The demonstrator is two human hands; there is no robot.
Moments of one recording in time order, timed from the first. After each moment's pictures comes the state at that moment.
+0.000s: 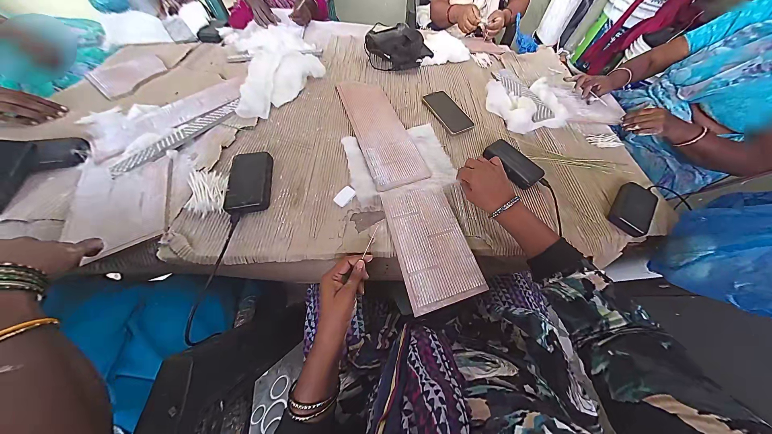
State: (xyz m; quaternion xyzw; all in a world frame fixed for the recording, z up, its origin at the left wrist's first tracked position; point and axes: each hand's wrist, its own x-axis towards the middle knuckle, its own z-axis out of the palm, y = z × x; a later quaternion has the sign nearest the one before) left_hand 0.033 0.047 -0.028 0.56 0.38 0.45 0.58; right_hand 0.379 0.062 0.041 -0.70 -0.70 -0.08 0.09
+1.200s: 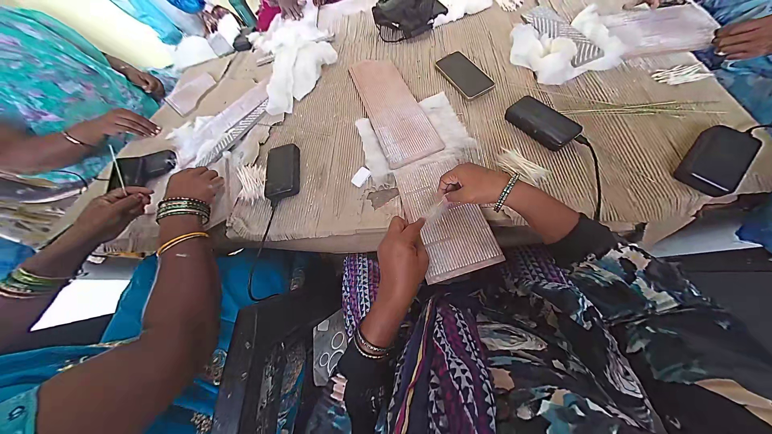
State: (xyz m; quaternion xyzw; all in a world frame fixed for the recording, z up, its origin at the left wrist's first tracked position) left_hand 0.102 0.016 0.011 0.82 0.44 0.32 0.17; right_hand 0.328 0.056 0.065 -0.61 -0.69 0.39 0.10
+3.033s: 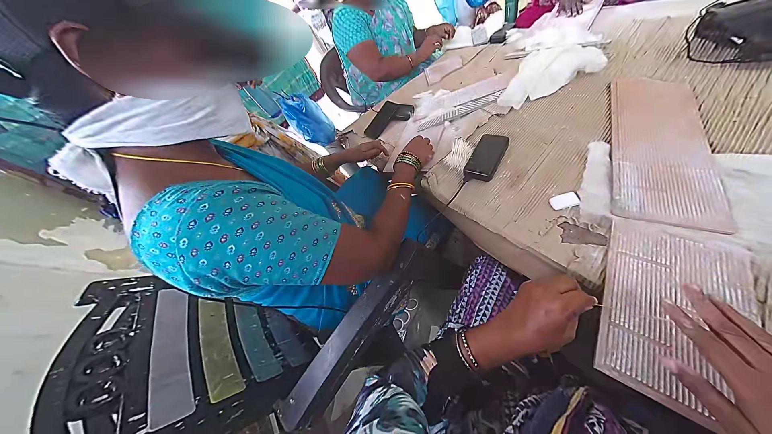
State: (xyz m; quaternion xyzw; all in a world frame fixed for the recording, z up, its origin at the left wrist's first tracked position) left_hand 0.050 0.014 0.002 0.84 0.33 0.39 0.19; right_hand 0.296 -0.039 0.049 -0.53 -0.83 0.14 0.12
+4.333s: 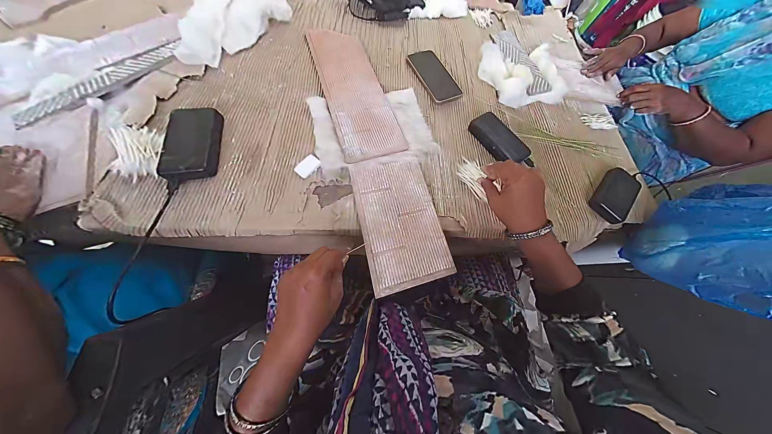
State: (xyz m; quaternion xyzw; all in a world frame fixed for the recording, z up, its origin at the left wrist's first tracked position) left_hand 0.045 0.016 0.006 0.86 0.42 0.24 0.15; right_hand 0.393 -0.030 0.051 -0.76 -0.60 -0.09 0.23
